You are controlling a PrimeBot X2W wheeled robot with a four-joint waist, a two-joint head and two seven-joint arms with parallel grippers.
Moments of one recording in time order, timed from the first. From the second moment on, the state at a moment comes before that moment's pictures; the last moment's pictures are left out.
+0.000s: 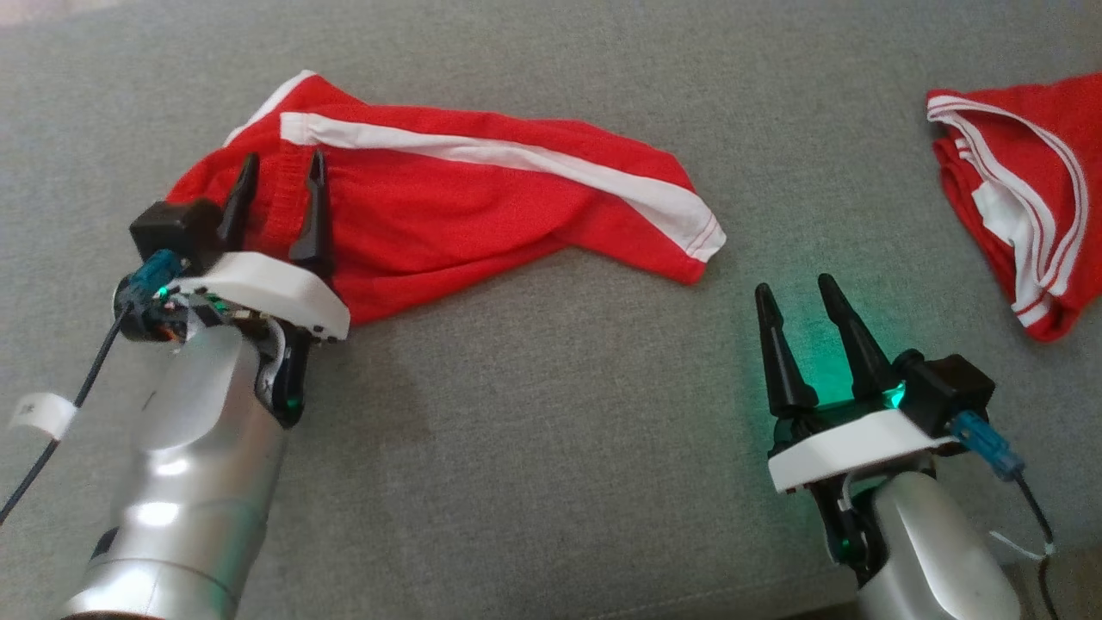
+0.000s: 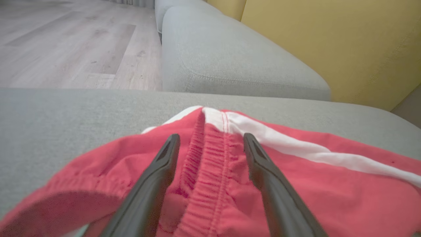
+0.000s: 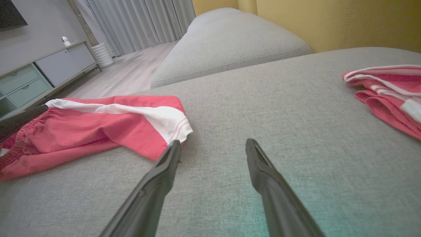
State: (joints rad) left arm -0.74 0.14 -0.30 0.89 -0.47 -0.13 -0.22; right arm -0.20 -0.05 0.20 0.35 0.26 0.13 -0.26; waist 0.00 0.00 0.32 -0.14
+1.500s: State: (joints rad) left arm -0.04 0.20 -0.25 0.40 -0.49 -0.02 -0.25; right arm -0.01 -0.05 0.16 0.38 0.29 0.13 -0.26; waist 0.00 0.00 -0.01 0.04
